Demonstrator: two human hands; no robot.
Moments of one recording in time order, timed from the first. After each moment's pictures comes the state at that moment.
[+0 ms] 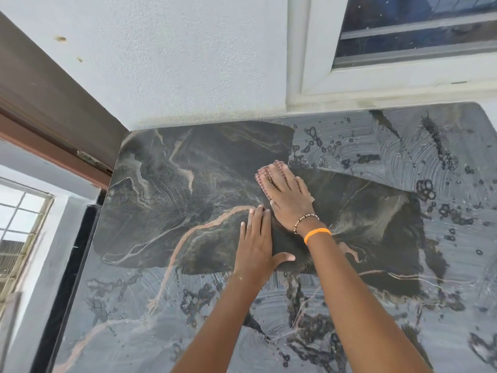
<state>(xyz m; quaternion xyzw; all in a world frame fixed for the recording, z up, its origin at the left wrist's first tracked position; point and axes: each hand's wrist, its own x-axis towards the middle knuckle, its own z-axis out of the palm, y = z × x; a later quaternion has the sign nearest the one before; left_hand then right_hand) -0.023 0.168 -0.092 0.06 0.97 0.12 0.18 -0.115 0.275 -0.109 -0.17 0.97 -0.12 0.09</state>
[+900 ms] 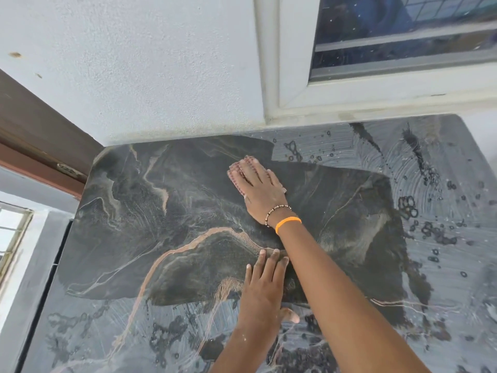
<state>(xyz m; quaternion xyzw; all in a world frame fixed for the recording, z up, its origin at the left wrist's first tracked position) 0.000 0.217 -0.082 0.11 0.94 0.13 0.28 -0.173 0.269 -0.115 -0.21 0.97 -0.13 0.07</state>
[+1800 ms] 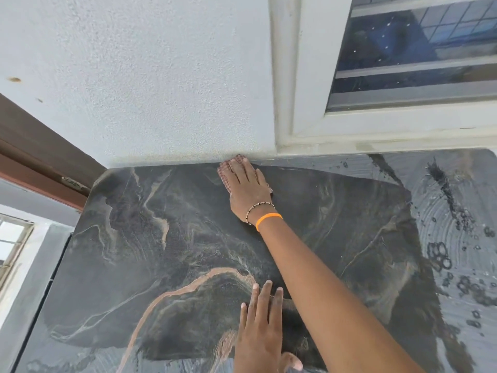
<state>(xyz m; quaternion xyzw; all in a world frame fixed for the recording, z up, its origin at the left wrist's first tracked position) -0.031 0.211 -0.071 0.03 0.97 0.07 0.23 -0.256 0.220 -0.114 -0.20 0.97 -0.15 0.07</state>
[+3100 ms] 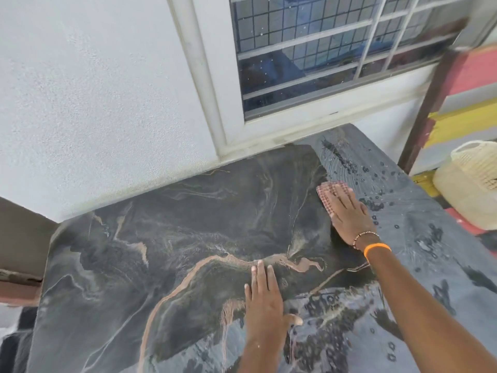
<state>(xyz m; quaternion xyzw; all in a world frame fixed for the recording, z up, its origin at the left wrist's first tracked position) 0.010 0.211 -0.086 0.16 0.94 0.11 0.29 -0.063 0.466 -0.110 0.18 0.97 -0.12 0.09</state>
